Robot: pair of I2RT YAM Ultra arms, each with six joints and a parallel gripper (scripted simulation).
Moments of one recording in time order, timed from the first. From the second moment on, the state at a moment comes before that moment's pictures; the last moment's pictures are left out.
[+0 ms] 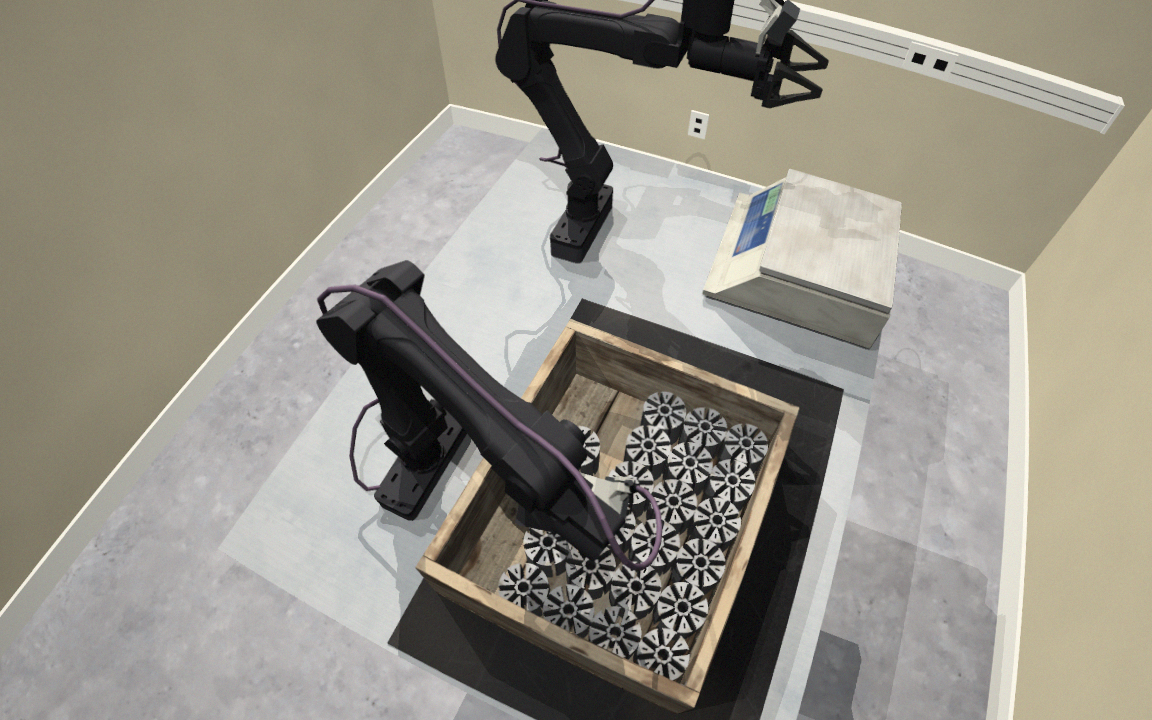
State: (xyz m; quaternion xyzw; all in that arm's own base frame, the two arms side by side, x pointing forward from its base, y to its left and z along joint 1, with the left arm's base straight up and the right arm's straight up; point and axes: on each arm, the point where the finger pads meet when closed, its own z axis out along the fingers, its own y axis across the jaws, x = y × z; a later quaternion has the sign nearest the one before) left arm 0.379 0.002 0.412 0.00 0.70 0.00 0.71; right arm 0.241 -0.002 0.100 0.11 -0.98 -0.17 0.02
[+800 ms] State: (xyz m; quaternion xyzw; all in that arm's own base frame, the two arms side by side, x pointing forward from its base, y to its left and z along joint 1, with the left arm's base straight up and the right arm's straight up) left arm 0.379 0.002 0.412 0.00 0.70 0.00 0.71; right arm 0.238 -0.004 0.053 0.10 -0.98 -0.17 0.03
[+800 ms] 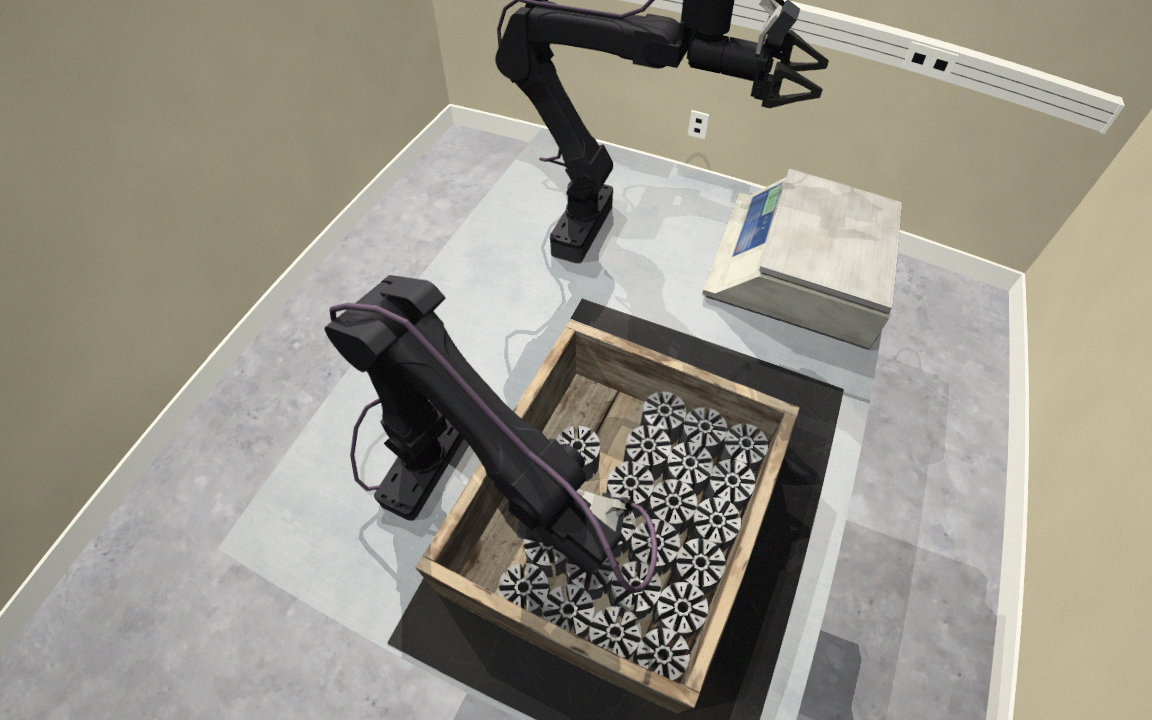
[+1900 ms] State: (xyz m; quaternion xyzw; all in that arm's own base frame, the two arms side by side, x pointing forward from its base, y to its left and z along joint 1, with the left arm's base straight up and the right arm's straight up) left arm 0.379 0.002 0.412 0.00 0.70 0.00 0.71; right arm 0.243 -0.017 0.053 0.10 -0.98 -0.18 0.02
